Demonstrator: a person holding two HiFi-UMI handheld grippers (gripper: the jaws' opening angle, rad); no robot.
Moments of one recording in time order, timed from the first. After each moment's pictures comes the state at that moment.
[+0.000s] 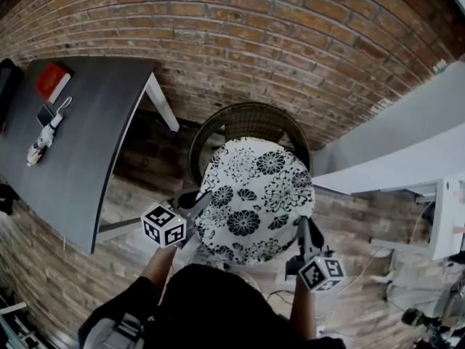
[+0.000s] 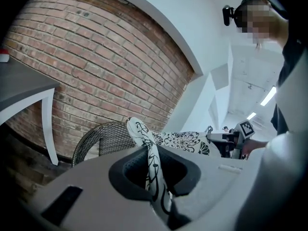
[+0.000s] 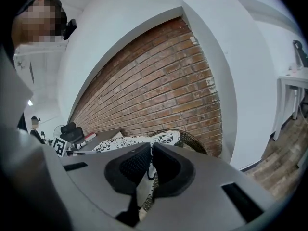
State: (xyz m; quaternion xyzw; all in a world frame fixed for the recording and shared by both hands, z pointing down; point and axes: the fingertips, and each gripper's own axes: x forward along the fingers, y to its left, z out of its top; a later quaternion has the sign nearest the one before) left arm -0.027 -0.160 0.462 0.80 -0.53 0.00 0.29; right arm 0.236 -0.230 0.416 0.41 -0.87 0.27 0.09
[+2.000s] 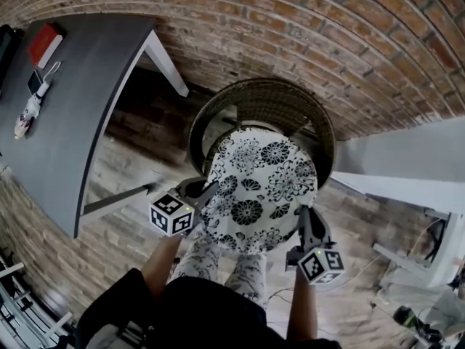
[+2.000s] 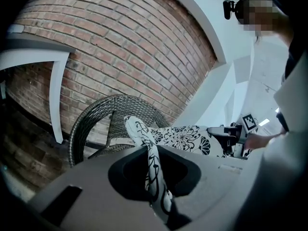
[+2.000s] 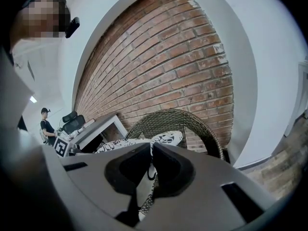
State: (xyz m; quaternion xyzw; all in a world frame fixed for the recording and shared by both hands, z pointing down) left arm -0.026 -0.201 0.606 0.74 -0.55 0.02 0.37; right arm 0.204 -0.302 0.543 0.35 -0.87 0.30 0.17
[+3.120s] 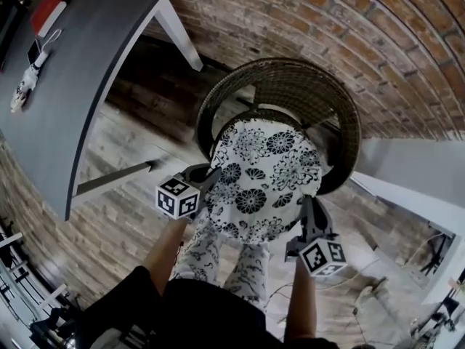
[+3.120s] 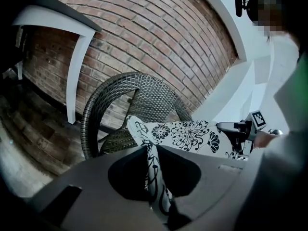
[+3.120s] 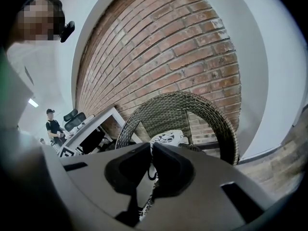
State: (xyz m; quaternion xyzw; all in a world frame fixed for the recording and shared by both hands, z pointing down) left arm -0.044 -0.186 0.714 0.68 -0.59 0.02 0.44; right arm 0.175 -0.313 0.620 0.32 -0.86 0.34 0.18
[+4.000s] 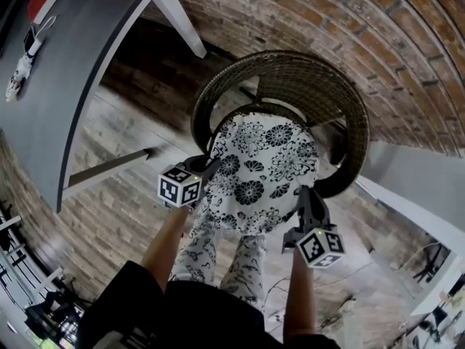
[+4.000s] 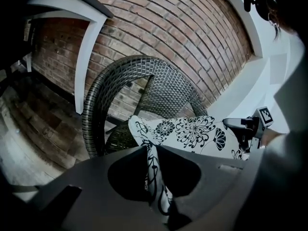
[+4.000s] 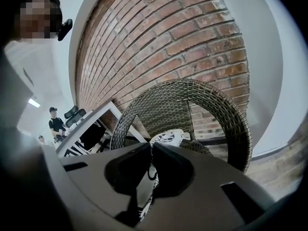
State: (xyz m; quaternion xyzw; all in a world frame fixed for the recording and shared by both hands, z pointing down) left arm -0.049 -0.198 0.774 0.63 -0.61 0.04 0.48; right arm 0.155 -0.340 0.666 0.30 -0.86 0.35 0.21
